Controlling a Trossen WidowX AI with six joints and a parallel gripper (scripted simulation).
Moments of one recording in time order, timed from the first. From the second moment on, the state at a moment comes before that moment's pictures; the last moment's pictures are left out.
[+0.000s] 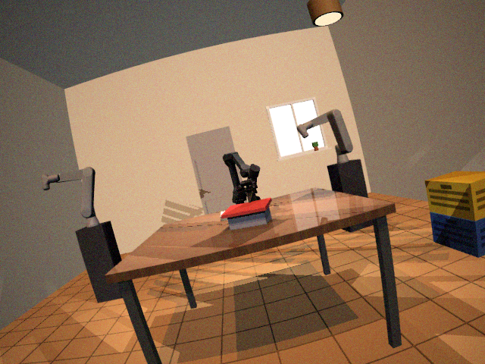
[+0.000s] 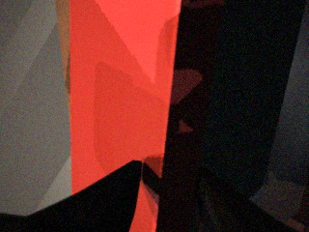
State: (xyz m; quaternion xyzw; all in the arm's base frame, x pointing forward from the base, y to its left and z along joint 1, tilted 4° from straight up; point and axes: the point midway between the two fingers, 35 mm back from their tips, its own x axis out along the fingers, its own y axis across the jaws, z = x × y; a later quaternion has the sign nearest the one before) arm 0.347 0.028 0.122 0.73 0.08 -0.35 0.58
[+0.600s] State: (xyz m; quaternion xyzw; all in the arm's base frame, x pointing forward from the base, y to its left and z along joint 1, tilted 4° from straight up) arm 0.346 0.026 0.137 0.73 0.08 -0.35 0.58
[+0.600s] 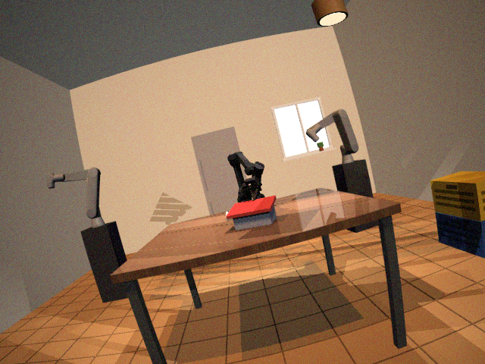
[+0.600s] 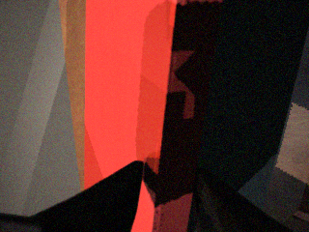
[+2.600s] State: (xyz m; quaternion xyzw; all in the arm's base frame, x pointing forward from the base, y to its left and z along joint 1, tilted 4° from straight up) arm 0.347 0.019 0.215 0.73 0.08 -0.35 0.58
